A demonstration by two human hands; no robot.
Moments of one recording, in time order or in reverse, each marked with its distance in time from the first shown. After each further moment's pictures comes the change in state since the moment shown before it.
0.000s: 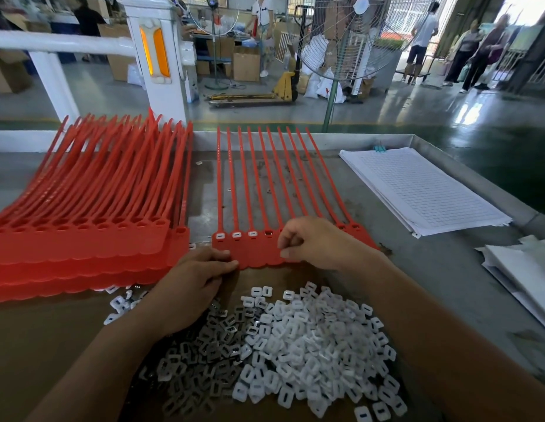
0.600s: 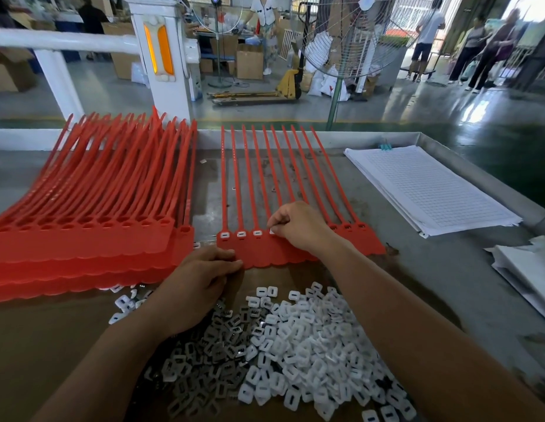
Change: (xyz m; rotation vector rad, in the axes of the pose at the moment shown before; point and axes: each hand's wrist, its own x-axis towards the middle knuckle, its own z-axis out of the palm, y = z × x) left_hand 0.000 -0.008 0.001 -0.002 0.013 0.056; right_hand 0.053 -0.002 0.017 0.023 0.196 0.093
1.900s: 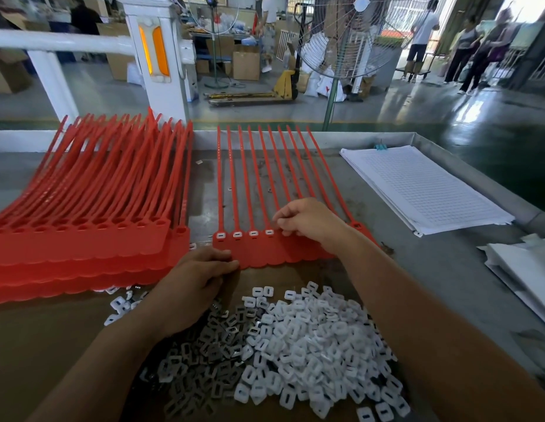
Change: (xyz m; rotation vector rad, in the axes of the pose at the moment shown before) left_hand 0.006 -0.001 0.003 0.024 0.006 0.000; right_hand -0.003 0.011 -0.022 0.297 -0.057 0.074
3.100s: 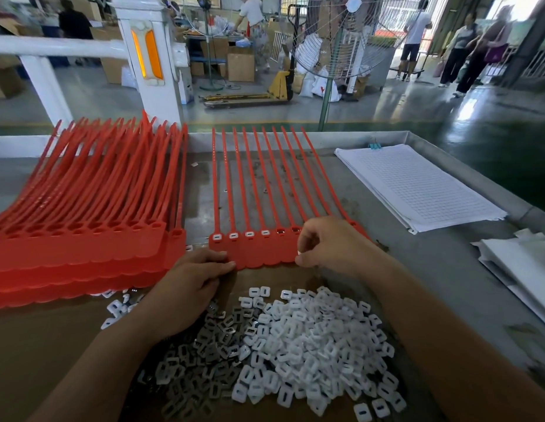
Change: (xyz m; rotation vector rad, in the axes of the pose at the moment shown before) left_hand -0.001 0.005 -0.004 0.001 -0.012 -0.032; right_hand -0.061 0.004 -0.016 -0.290 -0.001 -0.072
